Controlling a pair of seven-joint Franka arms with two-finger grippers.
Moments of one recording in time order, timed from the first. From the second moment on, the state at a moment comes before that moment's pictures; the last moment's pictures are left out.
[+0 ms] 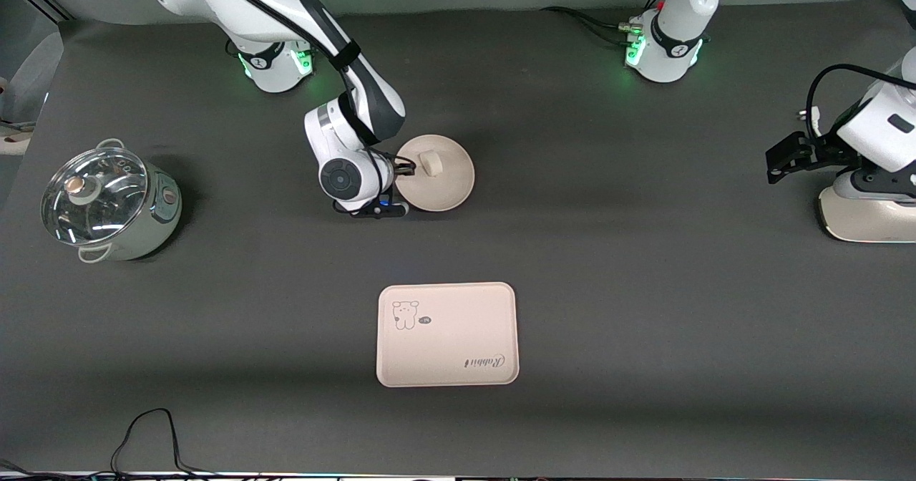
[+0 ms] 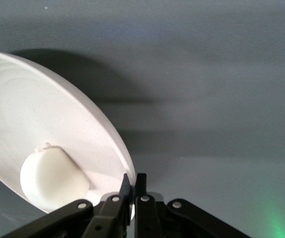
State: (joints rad) left arm -0.13 -0.01 0.05 -1.63 0.04 1.63 0.01; right arm 0.68 0.43 -0.07 -2.05 0.42 2.03 0.37
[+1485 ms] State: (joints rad) left arm -0.13 -0.01 0.05 -1.63 0.04 1.63 0.01; right arm 0.50 0.66 -0.21 -1.27 0.64 1.80 0.36
